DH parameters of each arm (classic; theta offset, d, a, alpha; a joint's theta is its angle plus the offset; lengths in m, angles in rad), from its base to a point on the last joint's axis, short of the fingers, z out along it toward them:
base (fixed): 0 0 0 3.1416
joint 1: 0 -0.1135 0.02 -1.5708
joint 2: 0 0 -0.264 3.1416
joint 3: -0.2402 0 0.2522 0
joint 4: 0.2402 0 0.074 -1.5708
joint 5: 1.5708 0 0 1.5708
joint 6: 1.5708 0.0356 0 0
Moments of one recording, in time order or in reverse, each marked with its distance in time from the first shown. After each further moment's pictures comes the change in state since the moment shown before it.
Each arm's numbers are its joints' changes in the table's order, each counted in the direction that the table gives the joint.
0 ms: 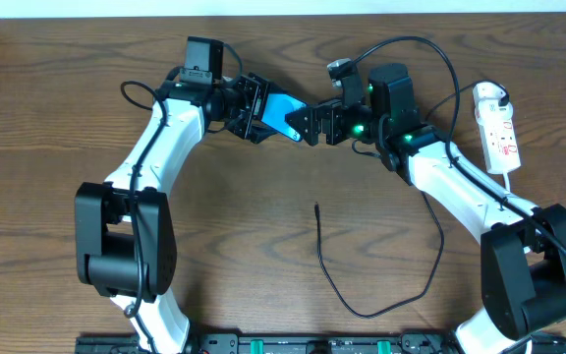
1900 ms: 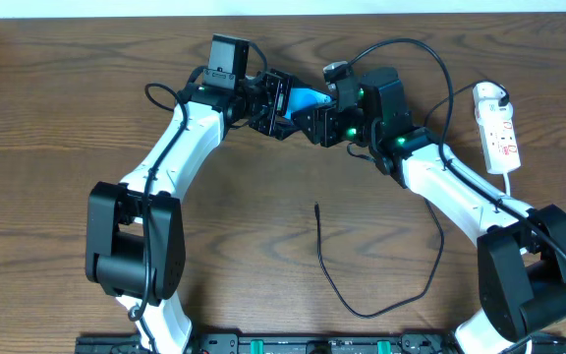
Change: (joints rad) left arm 0.085 0.000 0.000 -0.123 0.023 -0.198; right arm -0.034 0.000 0.000 0.020 0.108 -0.004
